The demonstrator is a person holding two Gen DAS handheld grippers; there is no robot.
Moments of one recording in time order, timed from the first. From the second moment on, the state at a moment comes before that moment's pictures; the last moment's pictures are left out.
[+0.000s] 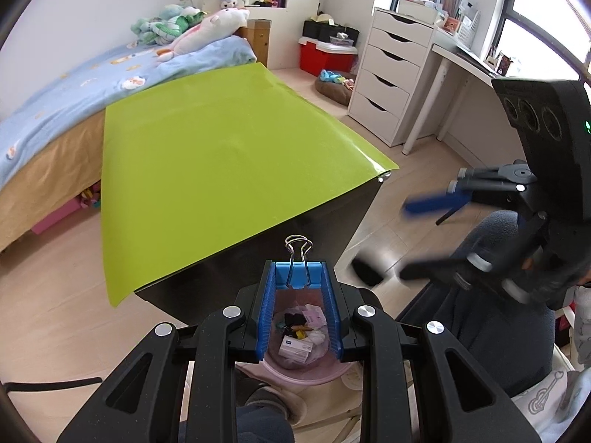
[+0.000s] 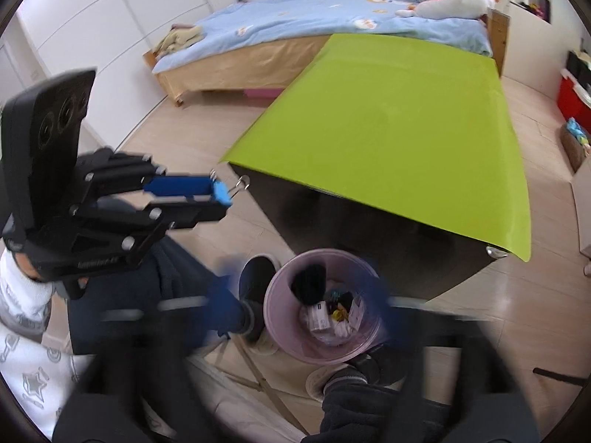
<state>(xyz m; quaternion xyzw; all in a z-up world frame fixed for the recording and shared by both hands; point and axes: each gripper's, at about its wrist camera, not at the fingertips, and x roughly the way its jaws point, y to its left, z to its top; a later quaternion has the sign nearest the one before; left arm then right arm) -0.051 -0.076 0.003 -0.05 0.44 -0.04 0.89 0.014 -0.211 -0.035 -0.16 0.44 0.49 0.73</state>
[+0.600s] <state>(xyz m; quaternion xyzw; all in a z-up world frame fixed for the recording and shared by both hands) -0.049 -0.086 -0.004 -0.06 0.45 -0.06 0.89 0.030 -0.235 -0.021 -0.14 0.41 0.43 0.79</state>
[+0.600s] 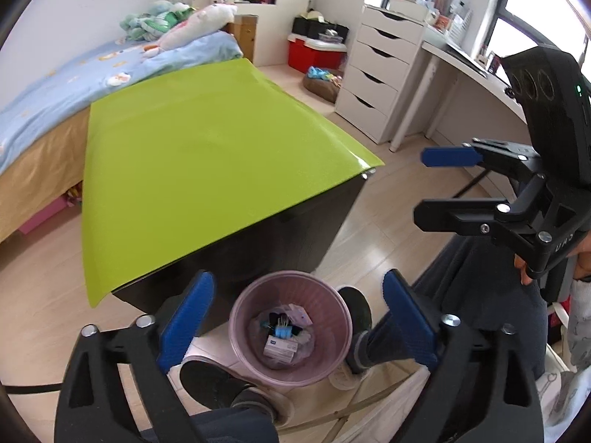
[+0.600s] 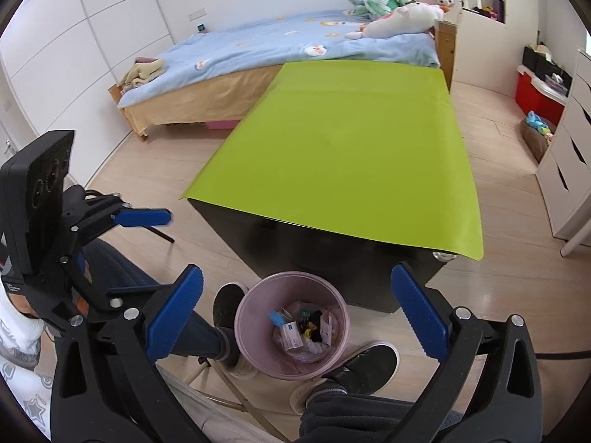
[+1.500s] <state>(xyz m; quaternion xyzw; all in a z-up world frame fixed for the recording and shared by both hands) -0.040 -0.041 0.052 -0.06 0.37 0.02 0.93 0.045 -0.215 0.030 -0.14 0.34 0.42 0.83</state>
